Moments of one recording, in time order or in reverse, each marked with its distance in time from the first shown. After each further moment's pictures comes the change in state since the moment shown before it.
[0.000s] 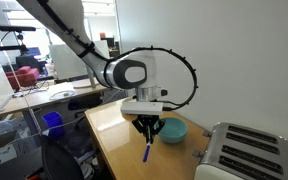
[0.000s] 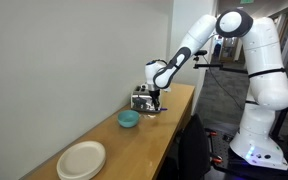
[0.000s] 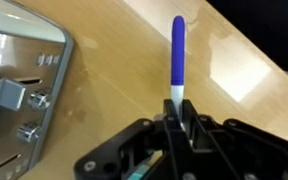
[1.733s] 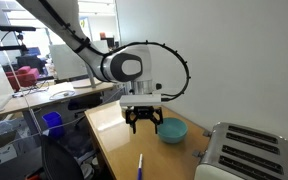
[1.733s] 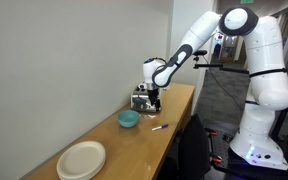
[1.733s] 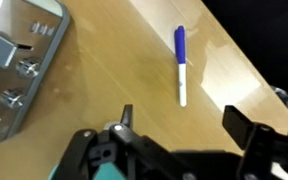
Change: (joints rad) arm 0.018 -0.035 0.034 0.000 -0.003 -0.049 -0.103
